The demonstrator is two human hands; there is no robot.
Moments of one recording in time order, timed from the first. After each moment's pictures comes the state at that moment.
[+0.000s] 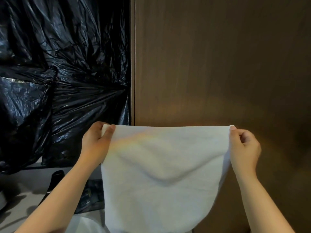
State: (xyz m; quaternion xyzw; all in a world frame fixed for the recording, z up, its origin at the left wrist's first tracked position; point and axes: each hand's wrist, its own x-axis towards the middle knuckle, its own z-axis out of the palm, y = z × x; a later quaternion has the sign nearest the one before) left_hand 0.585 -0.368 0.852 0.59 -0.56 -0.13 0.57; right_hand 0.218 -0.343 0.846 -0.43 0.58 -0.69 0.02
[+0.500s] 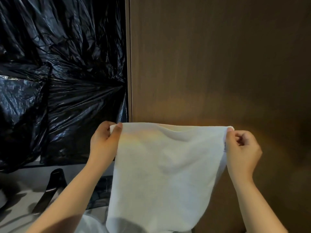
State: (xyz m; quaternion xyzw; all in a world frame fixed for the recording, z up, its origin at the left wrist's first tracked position) left_hand 0.551 -0.351 0.856 0.56 -0.55 -0.19 0.59; right_hand 0.230 -0.337 0.835 -0.44 0.55 -0.71 -0.02
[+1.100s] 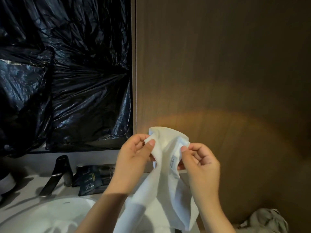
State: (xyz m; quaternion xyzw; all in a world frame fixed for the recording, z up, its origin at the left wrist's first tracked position) left_hand 0.494 -0.280 0.838 0.40 -0.55 -0.43 0.60; right_hand 0.343 -0.266 0.816 -0.48 0.42 -0.70 0.32
